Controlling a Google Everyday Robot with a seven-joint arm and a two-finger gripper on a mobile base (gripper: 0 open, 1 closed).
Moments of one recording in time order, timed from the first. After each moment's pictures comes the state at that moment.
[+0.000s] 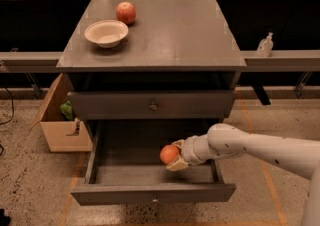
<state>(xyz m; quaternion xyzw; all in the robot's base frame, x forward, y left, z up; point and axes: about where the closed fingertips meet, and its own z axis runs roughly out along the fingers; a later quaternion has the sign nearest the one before) 0.559 -0.058 0.474 -0.59 0.73 0.17 0.30</state>
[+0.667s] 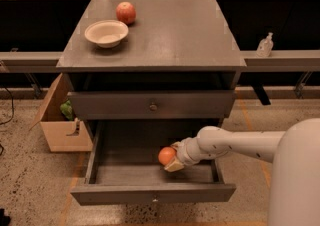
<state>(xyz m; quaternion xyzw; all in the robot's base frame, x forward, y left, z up) 0.578 -0.052 0.428 -0.60 0.74 0.14 0.28</state>
